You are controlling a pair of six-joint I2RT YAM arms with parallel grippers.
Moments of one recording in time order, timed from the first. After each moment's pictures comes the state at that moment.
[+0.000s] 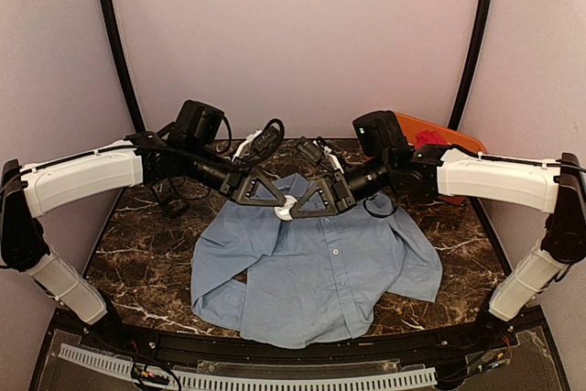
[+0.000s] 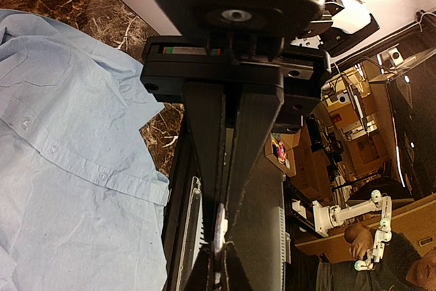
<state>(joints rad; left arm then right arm) -0.72 1.51 1.26 -0.39 1.02 -0.38 0.84 1.56 1.21 -0.19 -0.99 0.43</state>
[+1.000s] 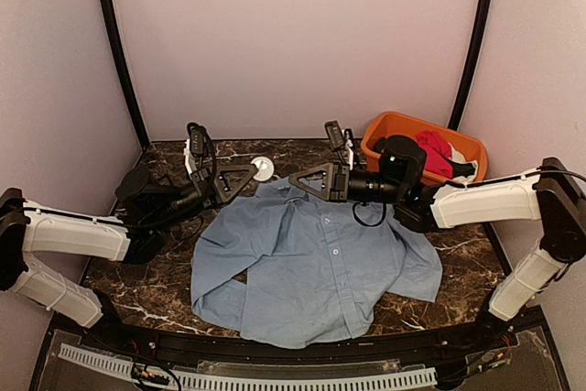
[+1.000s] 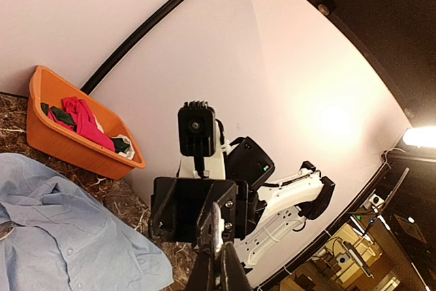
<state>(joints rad) -0.76 1.30 0.54 1.06 0.41 -0.96 0.82 1.55 0.87 0.72 -0.65 0.79</state>
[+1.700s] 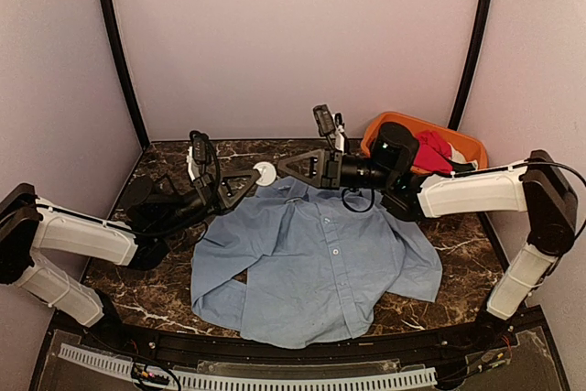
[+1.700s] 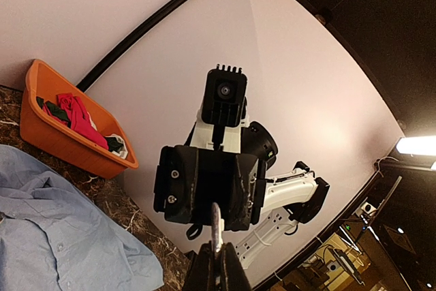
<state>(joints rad) -0.79 1.37 0.50 1.21 0.36 -1.02 0.82 1.65 1.01 0.83 -0.75 0.80</state>
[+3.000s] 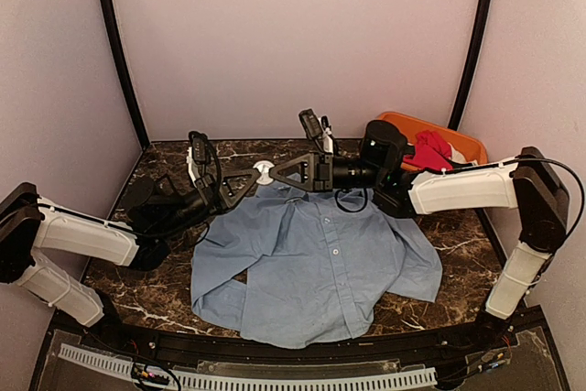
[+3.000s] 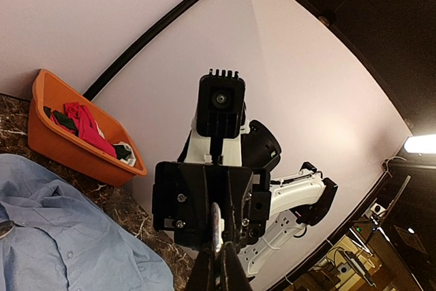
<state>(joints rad) -0.80 1.38 0.50 1.22 0.33 -0.98 0.84 1.71 1.08 0.77 -0.83 0.81</state>
